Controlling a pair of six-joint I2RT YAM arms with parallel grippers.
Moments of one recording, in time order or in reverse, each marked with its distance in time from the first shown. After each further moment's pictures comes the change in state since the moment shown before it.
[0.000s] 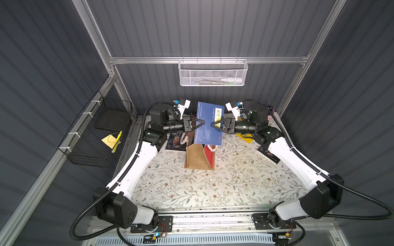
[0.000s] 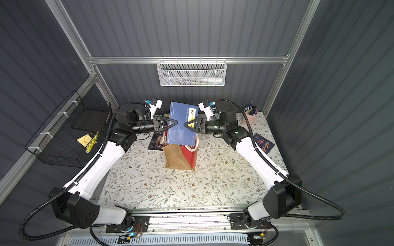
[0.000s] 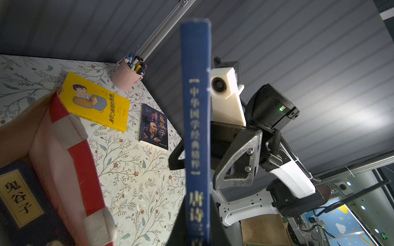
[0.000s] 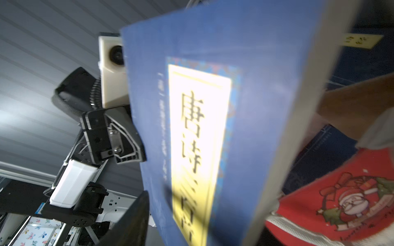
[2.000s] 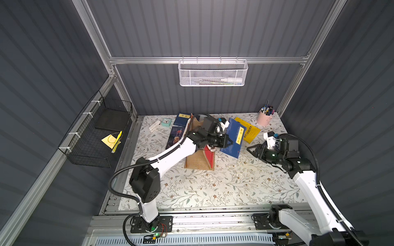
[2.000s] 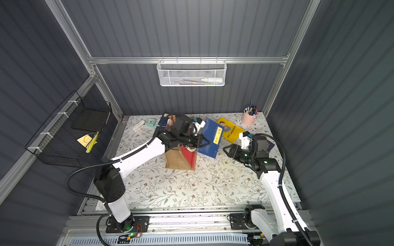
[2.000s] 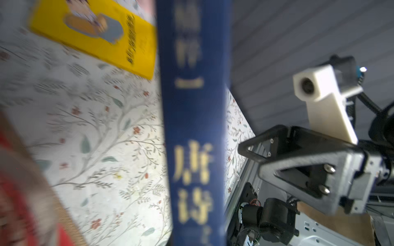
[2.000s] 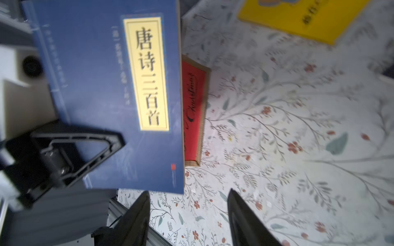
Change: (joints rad) left arm -0.374 0.323 0.154 -0.201 -0.461 0.187; right arm -0.349 -0.520 -0.512 -0.325 0.225 -0.133
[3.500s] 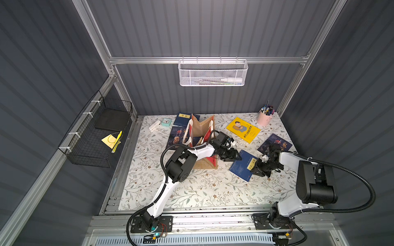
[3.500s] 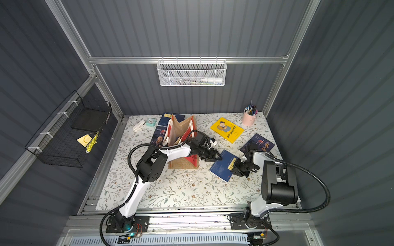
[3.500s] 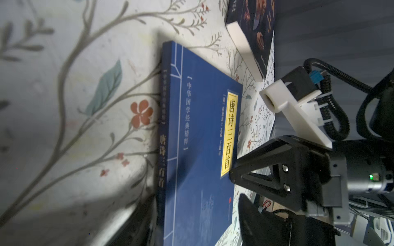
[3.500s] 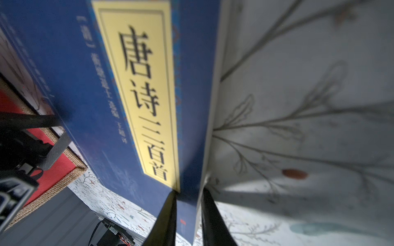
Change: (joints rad) left arm -0.078 0.654 0.156 0.224 0.286 -0.208; right arm -0.214 0.634 -0.132 -0.117 0.108 -0.080
